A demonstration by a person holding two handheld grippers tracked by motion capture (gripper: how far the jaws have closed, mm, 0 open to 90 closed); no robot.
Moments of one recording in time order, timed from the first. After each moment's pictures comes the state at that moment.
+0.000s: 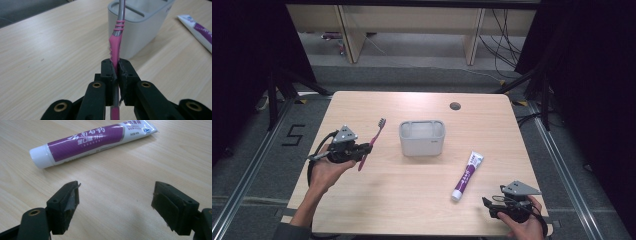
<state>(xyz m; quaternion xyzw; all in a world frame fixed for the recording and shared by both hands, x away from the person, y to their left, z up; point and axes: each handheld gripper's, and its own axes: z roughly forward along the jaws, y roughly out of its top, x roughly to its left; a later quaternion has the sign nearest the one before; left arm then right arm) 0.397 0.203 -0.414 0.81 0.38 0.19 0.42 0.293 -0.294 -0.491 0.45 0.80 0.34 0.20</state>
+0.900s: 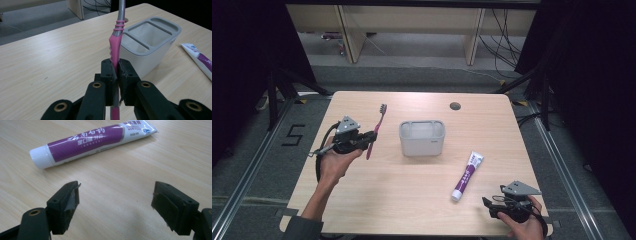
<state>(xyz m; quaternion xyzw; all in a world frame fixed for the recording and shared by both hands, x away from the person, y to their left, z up) 0.413 0.186 -0.401 0.76 0.41 0.22 0.46 0.291 -0.293 -0.491 0.46 0.79 0.35 0.19</state>
